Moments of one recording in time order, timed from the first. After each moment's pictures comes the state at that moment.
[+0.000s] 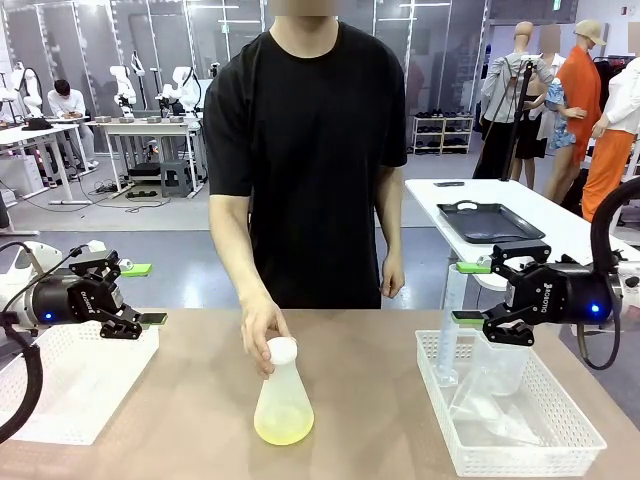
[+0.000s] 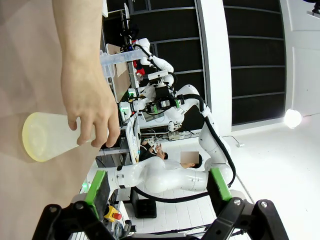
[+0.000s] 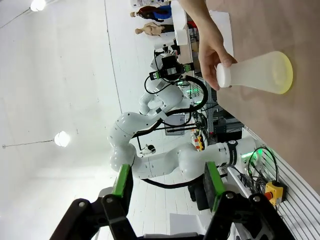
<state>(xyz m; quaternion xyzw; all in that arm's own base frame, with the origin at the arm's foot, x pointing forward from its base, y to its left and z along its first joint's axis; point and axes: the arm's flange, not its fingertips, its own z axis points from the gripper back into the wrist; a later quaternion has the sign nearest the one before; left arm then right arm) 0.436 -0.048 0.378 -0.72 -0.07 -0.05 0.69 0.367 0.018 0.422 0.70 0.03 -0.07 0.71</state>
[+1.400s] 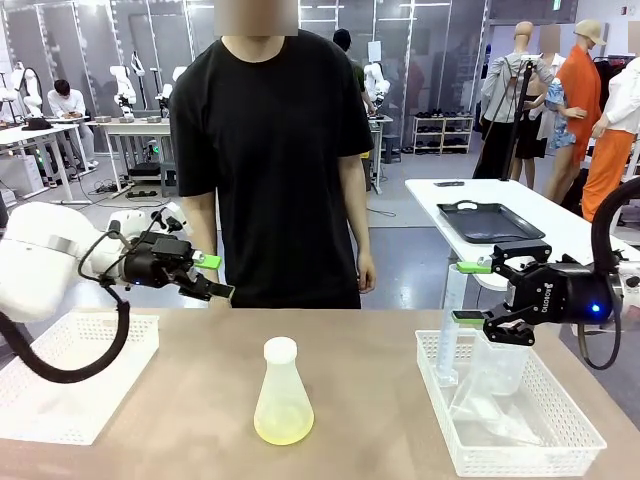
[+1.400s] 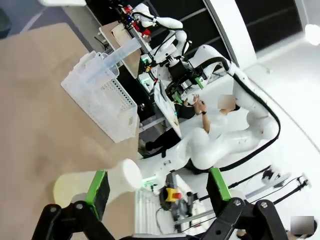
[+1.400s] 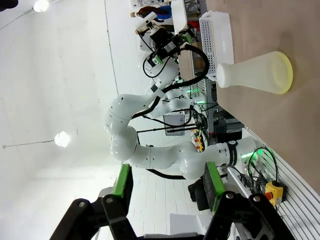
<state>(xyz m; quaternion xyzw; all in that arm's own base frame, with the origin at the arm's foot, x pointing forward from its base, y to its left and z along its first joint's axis) 0.538 -0.145 0.392 -0.66 -0.13 -0.29 0.68 0.367 0.018 0.422 0.70 0.03 -0.07 0.71</state>
